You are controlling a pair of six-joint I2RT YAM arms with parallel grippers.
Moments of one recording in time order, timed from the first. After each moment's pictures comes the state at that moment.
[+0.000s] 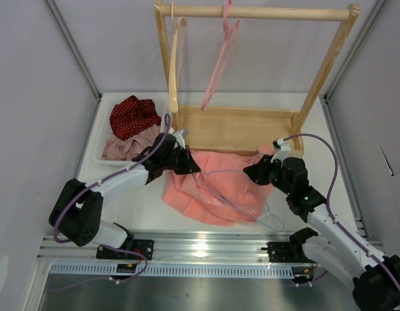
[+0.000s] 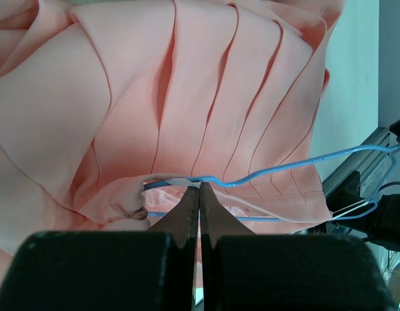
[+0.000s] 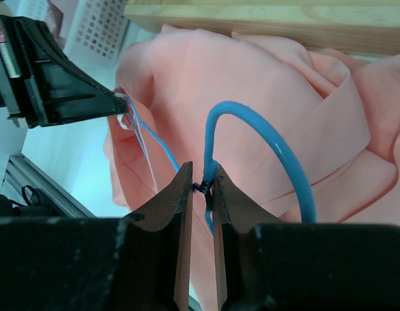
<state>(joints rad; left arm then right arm) -0.54 1.41 0.80 -0.08 0.35 -0.63 0.45 0.83 0.49 -0.01 -0.20 0.55</state>
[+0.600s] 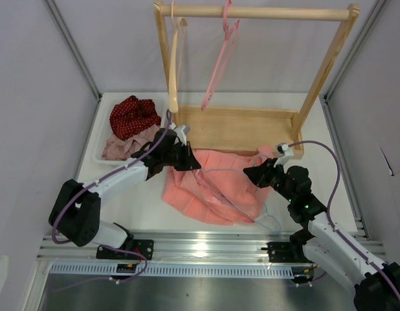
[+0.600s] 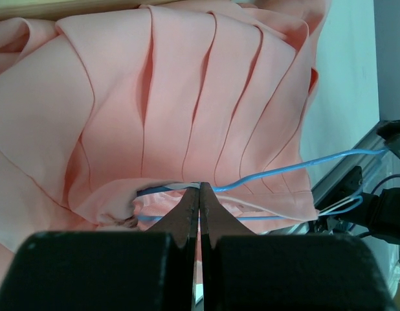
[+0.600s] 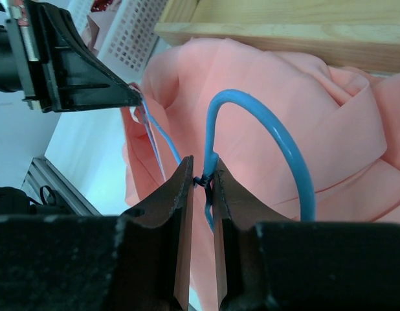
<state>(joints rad) -0.54 1.41 0.88 -0.15 0.35 -0.57 0.45 0.74 0.36 0.19 -0.22 0.59</state>
